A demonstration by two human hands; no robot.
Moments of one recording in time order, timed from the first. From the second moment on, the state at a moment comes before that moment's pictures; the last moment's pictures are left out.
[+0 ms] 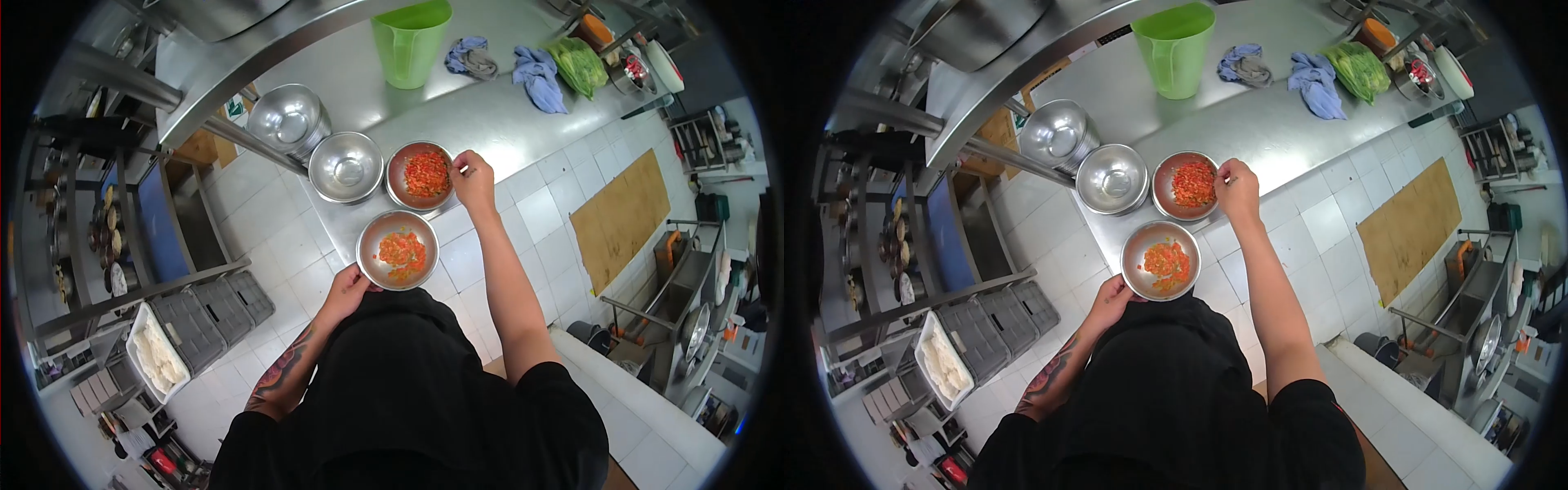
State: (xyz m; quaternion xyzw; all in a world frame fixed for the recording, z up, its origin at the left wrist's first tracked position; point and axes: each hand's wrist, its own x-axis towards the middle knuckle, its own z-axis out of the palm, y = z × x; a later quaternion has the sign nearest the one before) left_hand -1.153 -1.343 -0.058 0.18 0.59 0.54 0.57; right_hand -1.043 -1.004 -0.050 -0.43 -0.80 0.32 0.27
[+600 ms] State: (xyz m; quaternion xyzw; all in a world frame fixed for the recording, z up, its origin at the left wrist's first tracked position) left_hand -1.195 -1.420 -0.047 0.15 0.61 0.58 0.51; right_hand -0.997 -1.018 0.024 -0.42 -0.60 0.62 0.27
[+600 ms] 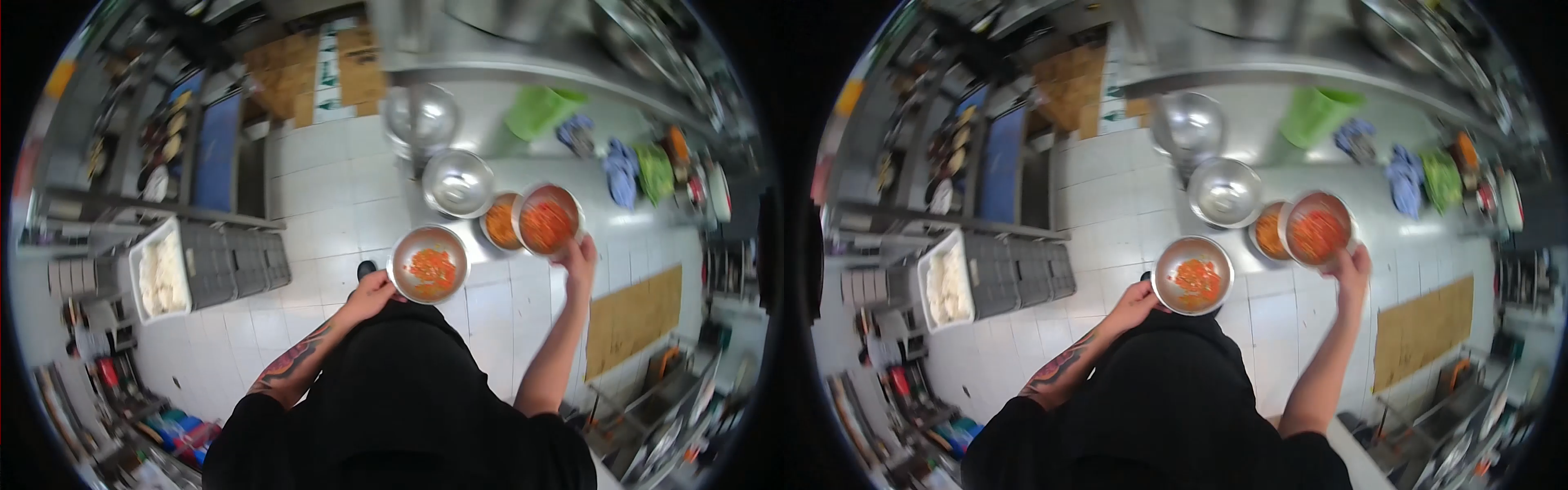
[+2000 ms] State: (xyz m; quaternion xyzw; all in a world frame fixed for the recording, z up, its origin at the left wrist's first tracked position) left_hand -1.558 -1.683 -0.072 -0.29 0.61 0.74 0.01; right_hand -1.772 -1.402 0.008 -0.08 -0.54 0.80 -0.24
